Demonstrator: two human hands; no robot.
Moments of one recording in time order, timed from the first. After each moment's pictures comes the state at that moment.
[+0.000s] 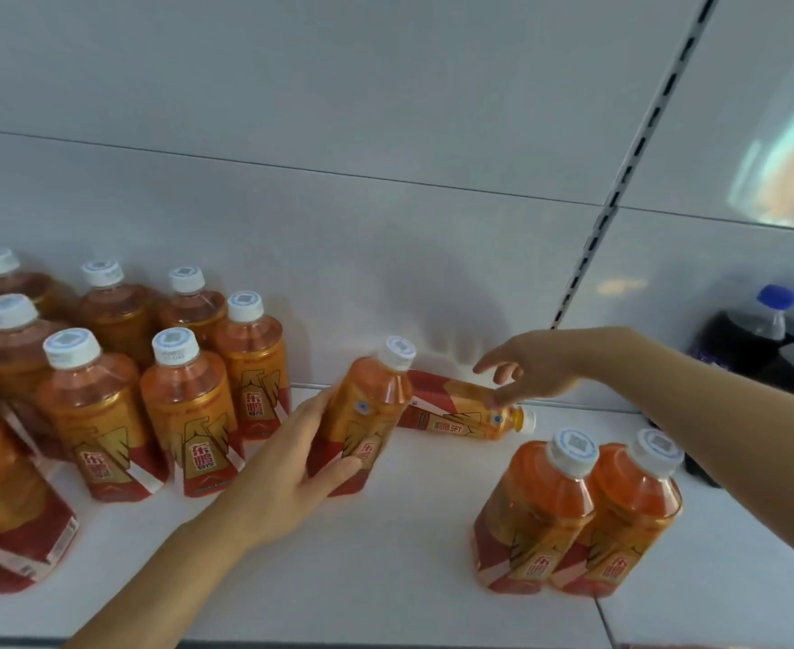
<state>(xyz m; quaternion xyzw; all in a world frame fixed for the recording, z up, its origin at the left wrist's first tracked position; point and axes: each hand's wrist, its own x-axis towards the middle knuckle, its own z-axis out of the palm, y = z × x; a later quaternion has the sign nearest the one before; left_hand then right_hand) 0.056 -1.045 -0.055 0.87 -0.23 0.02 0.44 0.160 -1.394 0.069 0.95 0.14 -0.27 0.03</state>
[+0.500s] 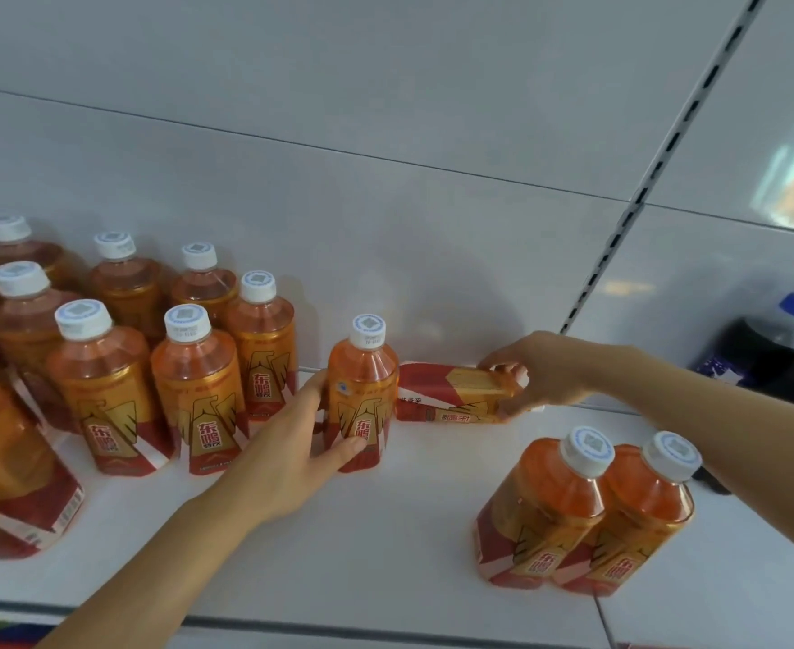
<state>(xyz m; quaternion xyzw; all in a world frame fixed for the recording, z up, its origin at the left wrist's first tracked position) 0.060 -1.048 -0.058 0.89 -0.16 0.03 0.42 0.156 -1.398 0.051 0.96 0.17 -0.21 0.02</state>
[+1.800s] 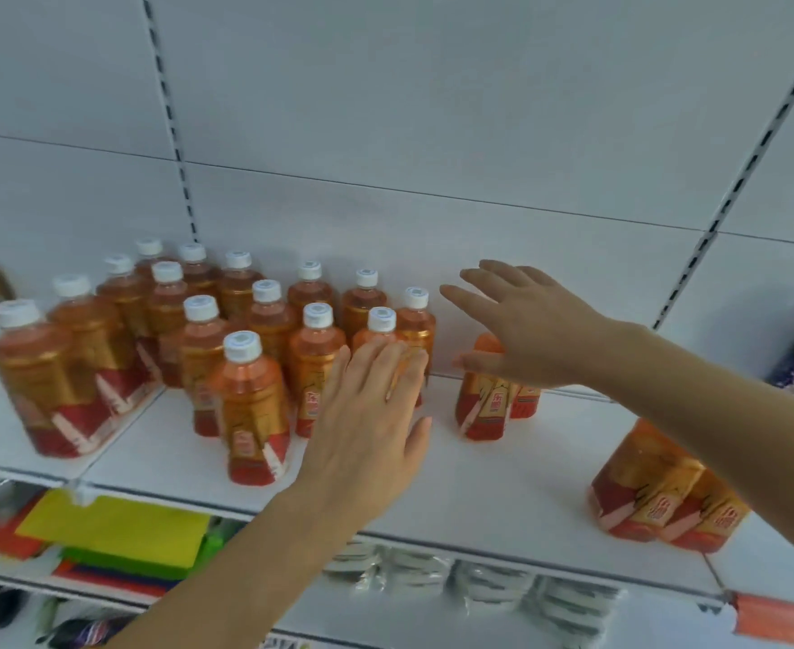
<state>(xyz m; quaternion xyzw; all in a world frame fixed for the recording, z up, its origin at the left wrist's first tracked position) -0.045 -0.975 0.019 0.93 -0.19 0.31 0.11 0.038 -1.188 0.136 0.94 0.28 0.09 0.17</state>
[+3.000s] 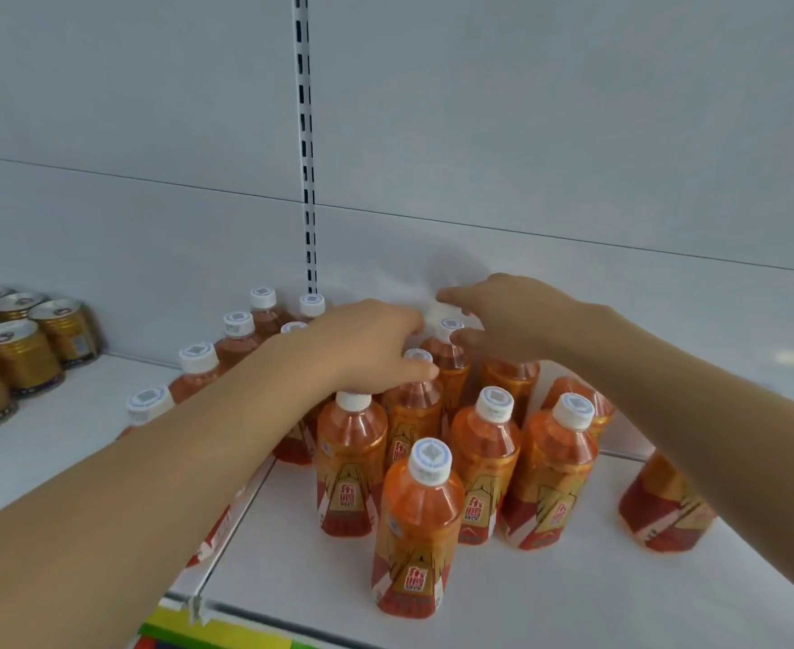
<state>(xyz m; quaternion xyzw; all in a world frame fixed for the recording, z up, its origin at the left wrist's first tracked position) 0.105 -0.777 0.132 0.98 -0.16 -0.01 0.07 0.175 -0.983 0.142 0.96 0.26 0.05 0.09</state>
